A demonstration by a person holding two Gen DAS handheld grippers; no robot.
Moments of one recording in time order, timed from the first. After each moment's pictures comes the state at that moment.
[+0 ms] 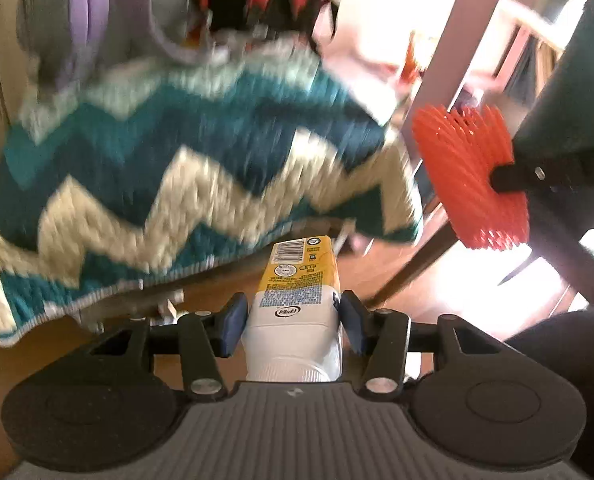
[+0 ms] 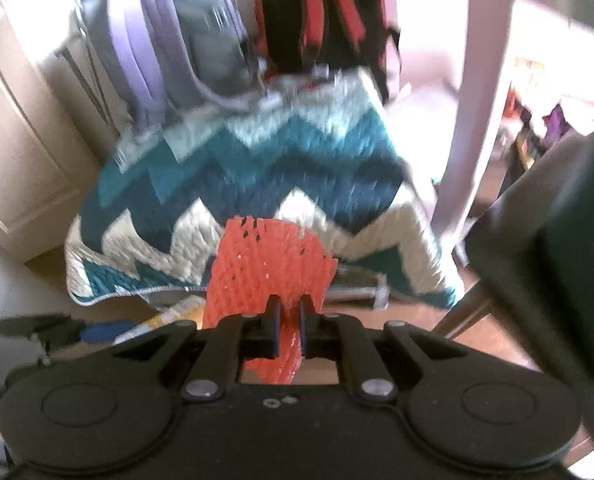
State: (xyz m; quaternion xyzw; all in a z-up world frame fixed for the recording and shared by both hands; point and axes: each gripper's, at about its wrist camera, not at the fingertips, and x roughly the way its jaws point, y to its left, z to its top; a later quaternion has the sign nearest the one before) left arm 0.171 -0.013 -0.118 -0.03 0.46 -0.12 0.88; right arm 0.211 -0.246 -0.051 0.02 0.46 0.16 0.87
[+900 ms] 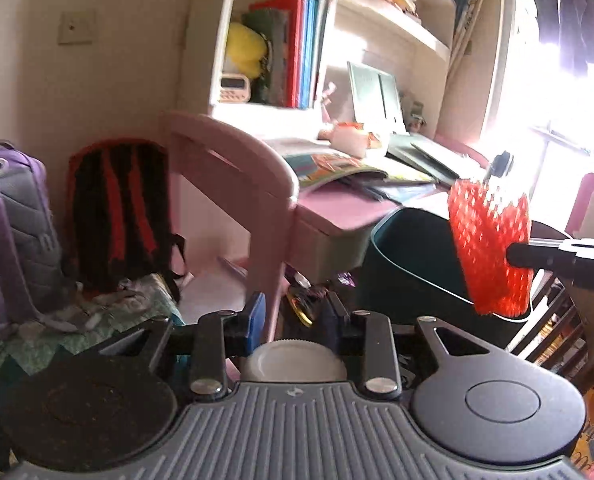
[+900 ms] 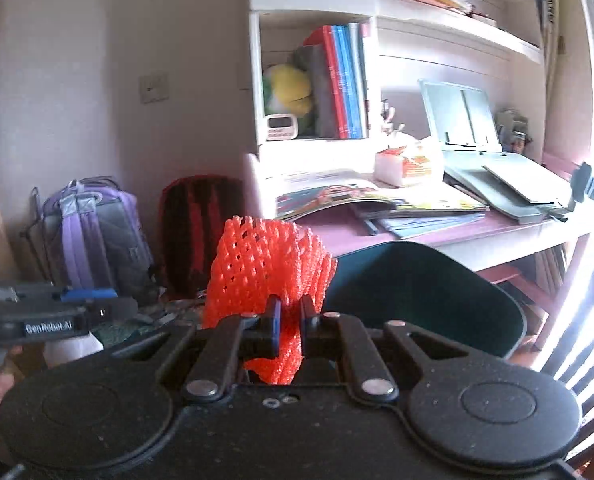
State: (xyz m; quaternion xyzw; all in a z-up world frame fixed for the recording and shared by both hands) left arm 0.201 -0.185 0.142 -0.02 0.26 -0.24 0.94; right arm 0.142 -0.427 0.173 0.02 0.22 0.04 0.97
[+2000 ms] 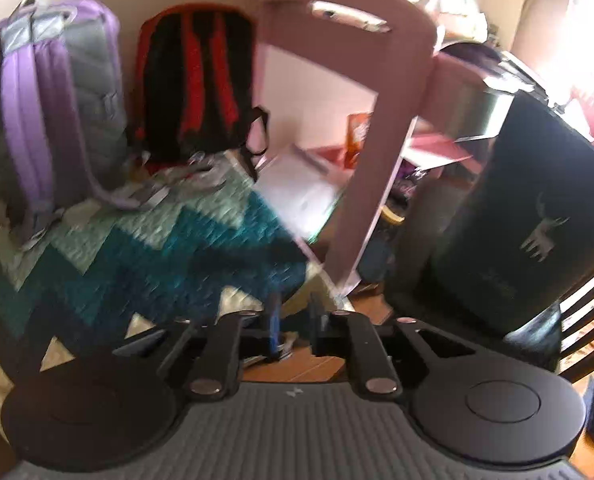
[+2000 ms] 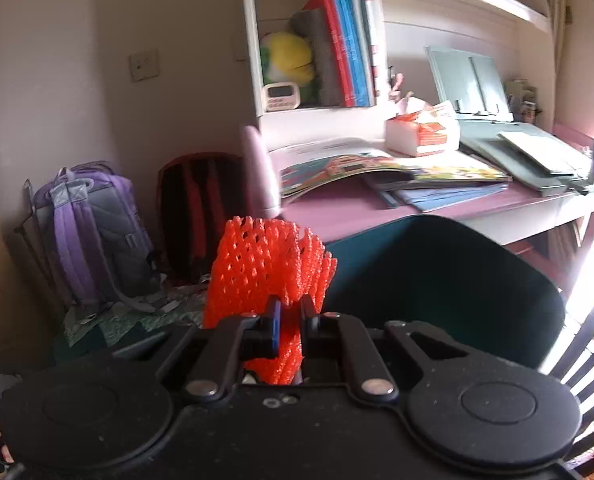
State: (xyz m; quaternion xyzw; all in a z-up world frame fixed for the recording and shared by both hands) left arm 0.225 -0.072 0.014 -0.01 0.39 -0.16 0.91; right arm 0.181 -0.408 0.153 0.03 0.26 0.05 0.96
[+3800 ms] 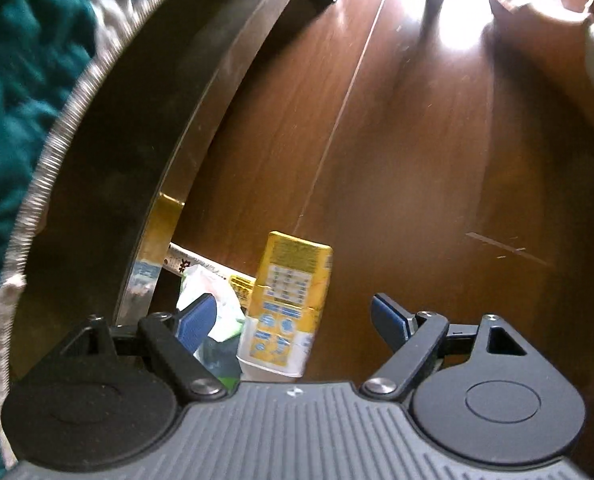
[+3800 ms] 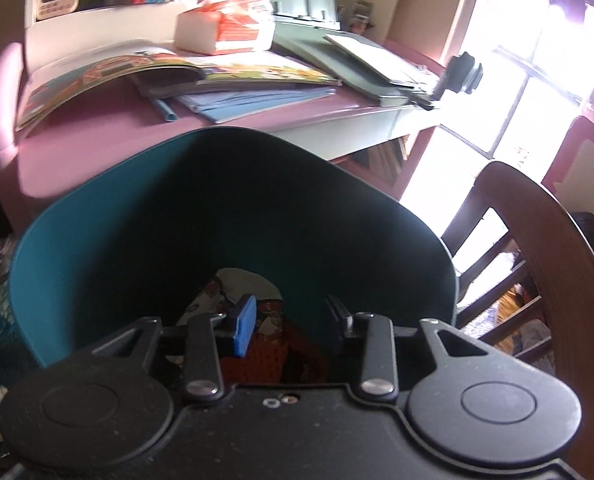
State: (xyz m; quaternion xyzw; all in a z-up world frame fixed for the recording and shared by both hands) left arm 0.269 0.050 -0.498 0.37 0.53 -0.28 0.71; right arm 0.272 -0.462 0.097 0.01 0.39 -0.28 0.88
